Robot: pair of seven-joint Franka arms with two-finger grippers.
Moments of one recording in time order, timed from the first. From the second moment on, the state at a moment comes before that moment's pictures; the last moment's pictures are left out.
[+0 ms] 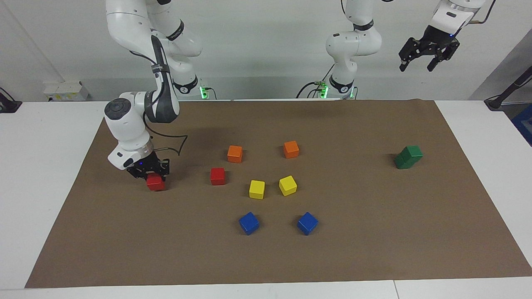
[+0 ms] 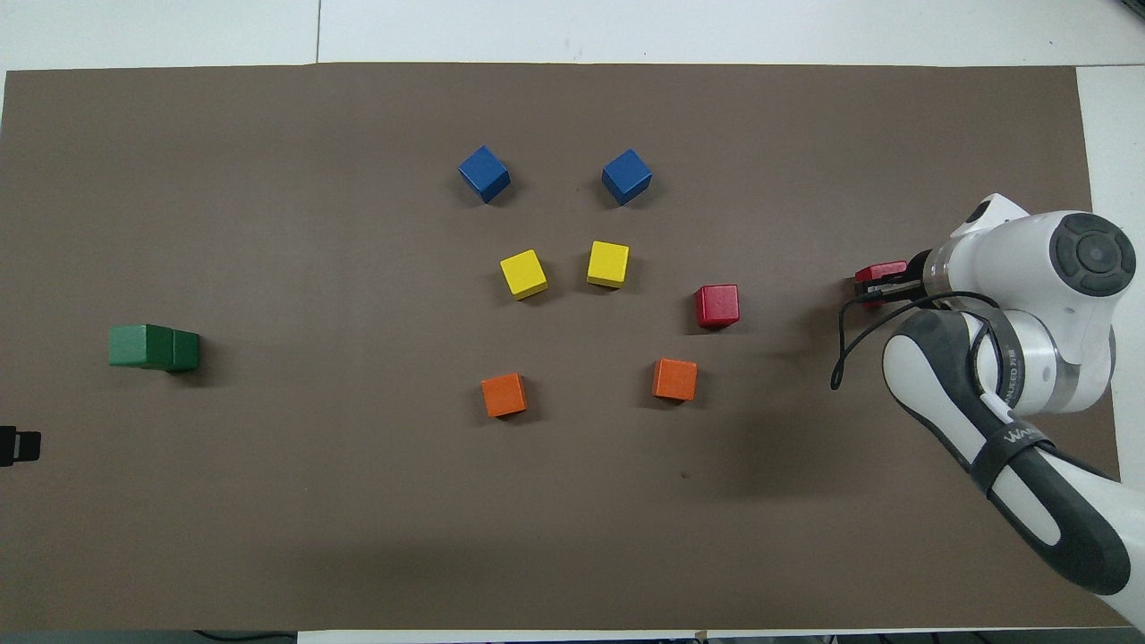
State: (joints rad) left arm 0.01 -0.37 0.03 -1.83 -0.02 1.42 0.07; right arm -0.19 0.20 0.15 -2.16 -0.07 2.45 -0.11
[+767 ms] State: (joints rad) left arm 0.01 -0.37 0.03 -1.83 -0.02 1.42 0.07; right arm -0.19 0.23 0.15 -2.17 -0.07 2.52 -0.11
